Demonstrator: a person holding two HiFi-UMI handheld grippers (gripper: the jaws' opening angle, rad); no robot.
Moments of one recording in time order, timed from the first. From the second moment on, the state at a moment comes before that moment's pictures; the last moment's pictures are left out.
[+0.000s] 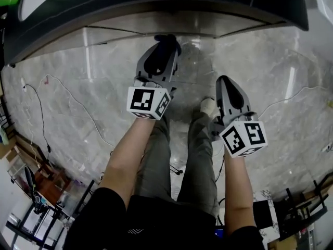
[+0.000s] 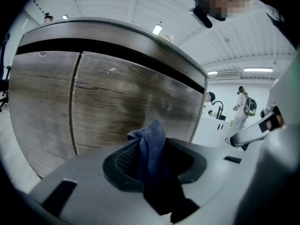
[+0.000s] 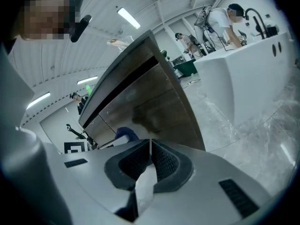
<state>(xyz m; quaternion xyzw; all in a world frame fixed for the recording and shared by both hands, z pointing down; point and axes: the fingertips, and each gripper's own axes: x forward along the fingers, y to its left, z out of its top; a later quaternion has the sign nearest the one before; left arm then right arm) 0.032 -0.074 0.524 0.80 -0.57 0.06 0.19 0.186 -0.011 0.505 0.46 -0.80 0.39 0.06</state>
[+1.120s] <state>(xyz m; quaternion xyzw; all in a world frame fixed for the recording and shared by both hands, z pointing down) -0.061 -0.104 0.581 0.77 -0.61 0.08 0.19 0.100 -0.020 0.534 0.43 -0.81 0.38 0.08</state>
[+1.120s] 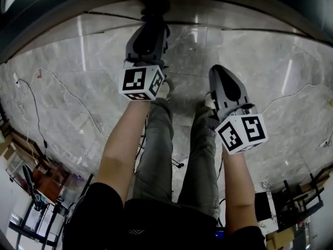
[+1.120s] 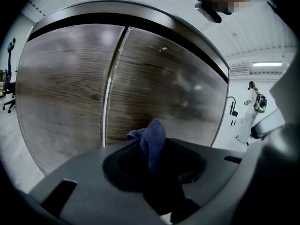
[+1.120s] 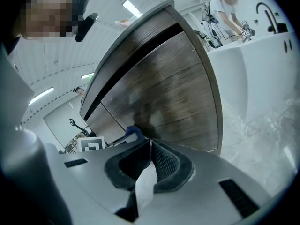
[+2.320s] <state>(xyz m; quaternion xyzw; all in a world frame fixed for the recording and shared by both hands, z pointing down) 0.149 -0.120 0.567 0.84 -0.51 0.07 0.17 0.261 0.001 0.545 0.50 -0.77 0.40 0.04</state>
